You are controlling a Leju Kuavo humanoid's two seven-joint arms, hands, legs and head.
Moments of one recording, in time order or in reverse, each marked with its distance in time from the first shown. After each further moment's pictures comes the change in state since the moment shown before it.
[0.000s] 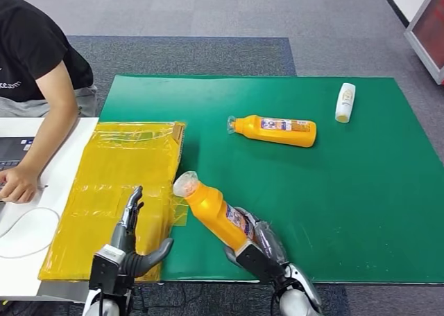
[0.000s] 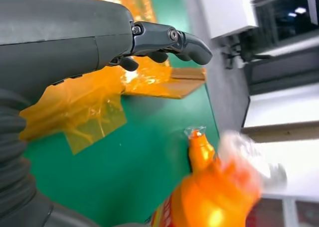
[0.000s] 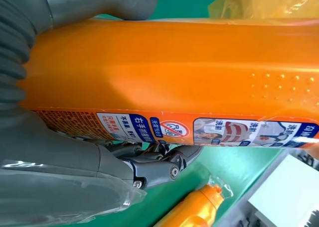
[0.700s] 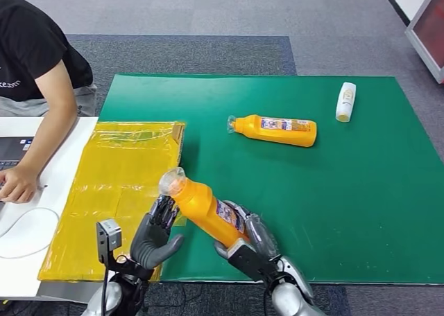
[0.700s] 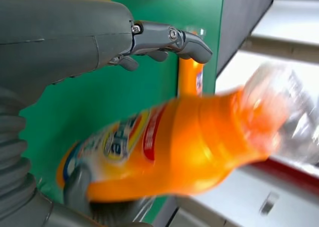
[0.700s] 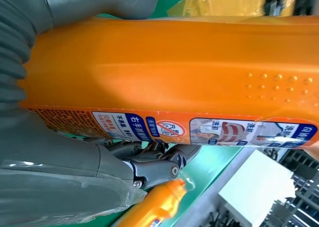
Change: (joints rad) left arm -0.080 -0.050 0.001 0.061 0.328 -0.467 0.101; right arm -0.062 0.008 0.074 0.007 -0.023 -0.030 -0.050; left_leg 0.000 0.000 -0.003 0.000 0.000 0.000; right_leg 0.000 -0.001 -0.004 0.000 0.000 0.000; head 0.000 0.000
